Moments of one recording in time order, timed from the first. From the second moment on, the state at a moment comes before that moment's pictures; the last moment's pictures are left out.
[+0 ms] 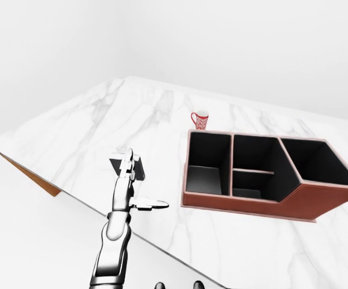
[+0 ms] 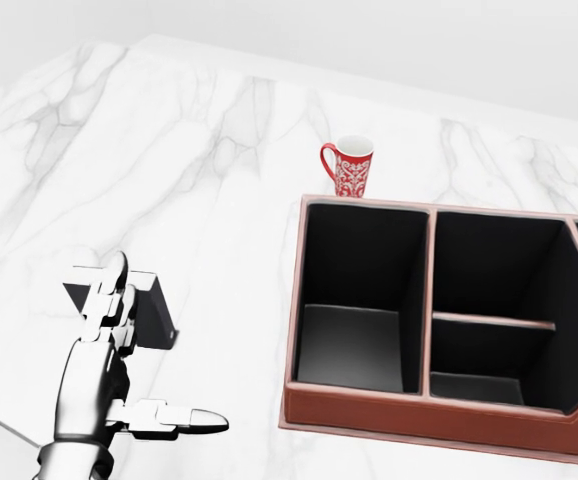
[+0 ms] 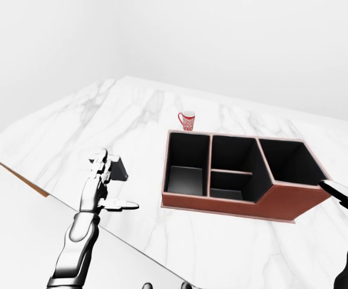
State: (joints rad) left arm 0.03 0.01 0.00 -0.01 0.07 -0.09 -0.04; right arm 0.07 -0.30 -0.90 -0.38 0.60 0.09 0.00
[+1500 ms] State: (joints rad) left arm 0.07 0.02 0.04 -0.19 0.43 -0.02 0.22; right arm 0.08 -0.29 -0.90 -0.39 0.60 0.09 0.00
